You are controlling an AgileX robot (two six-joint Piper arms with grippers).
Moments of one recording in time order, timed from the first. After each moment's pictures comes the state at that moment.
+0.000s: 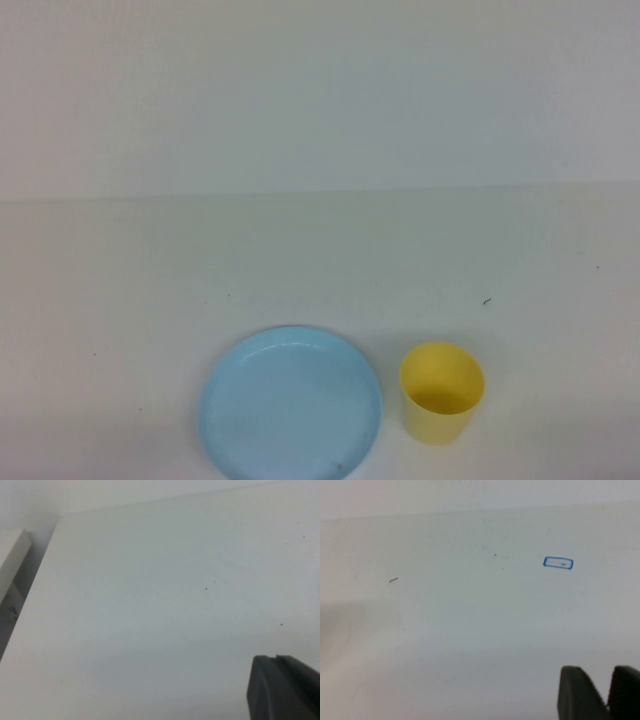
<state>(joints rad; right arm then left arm) -0.02 -0.01 0.03 0.01 0.42 0.03 0.06 -0.03 0.03 -0.14 0.39 0.27</state>
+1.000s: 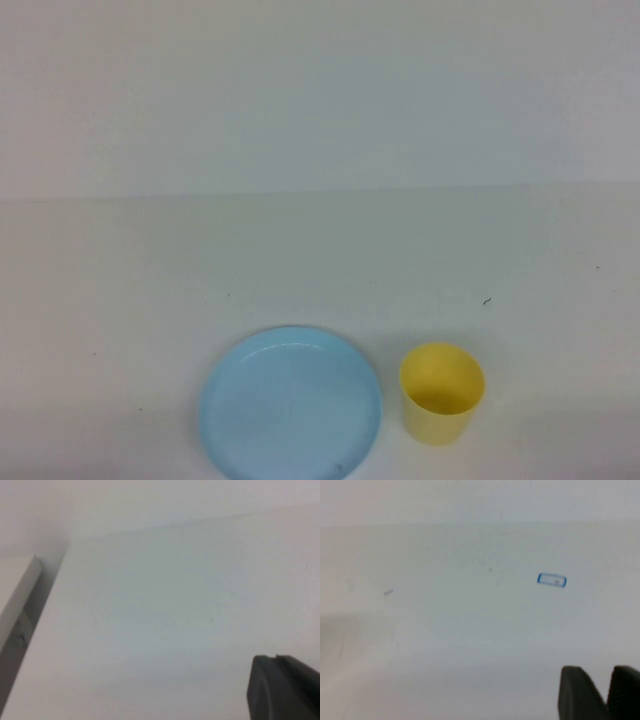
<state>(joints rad) -0.02 -0.01 0.03 -0.02 0.38 0.03 0.06 -0.03 0.03 -0.16 0.26 0.27</state>
